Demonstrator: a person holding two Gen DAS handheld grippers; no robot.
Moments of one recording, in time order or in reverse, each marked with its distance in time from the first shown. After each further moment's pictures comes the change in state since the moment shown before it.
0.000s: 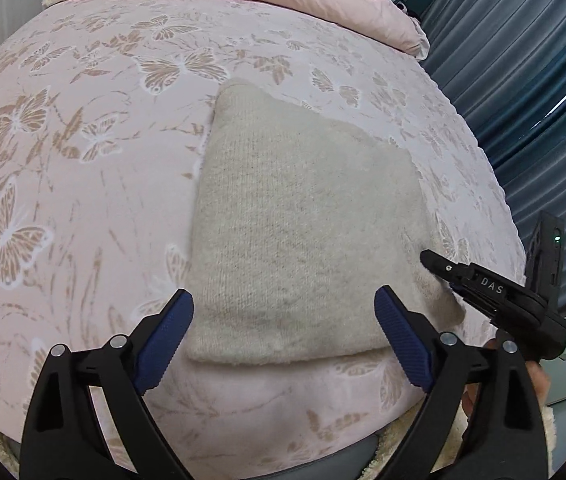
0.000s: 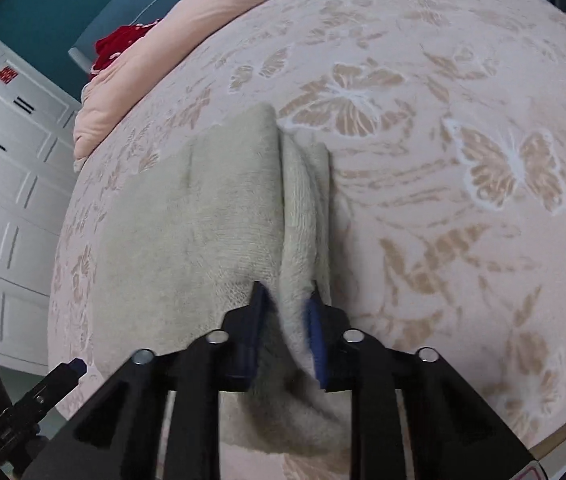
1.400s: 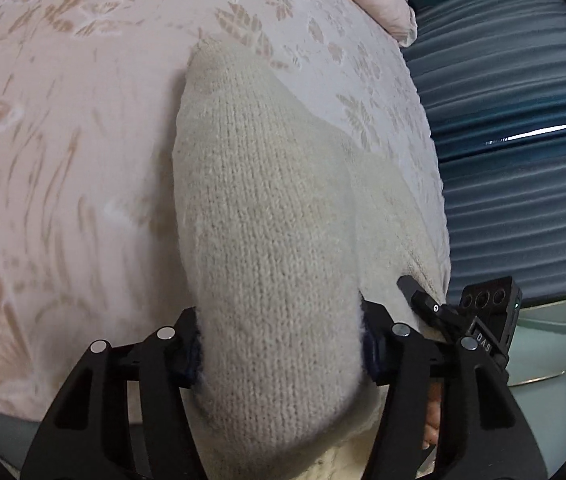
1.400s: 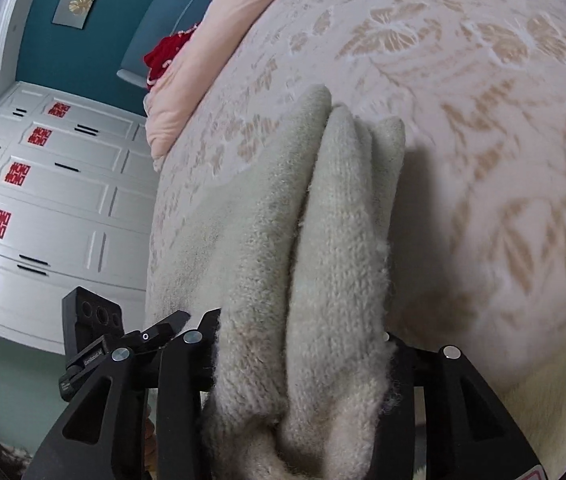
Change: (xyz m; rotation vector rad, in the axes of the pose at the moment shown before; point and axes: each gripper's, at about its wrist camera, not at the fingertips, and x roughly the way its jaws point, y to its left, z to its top) left arm -0.006 0.058 -0.053 -0.199 0.249 -0.308; right arm -0.031 0.004 -0.096 0.184 0.136 0.357
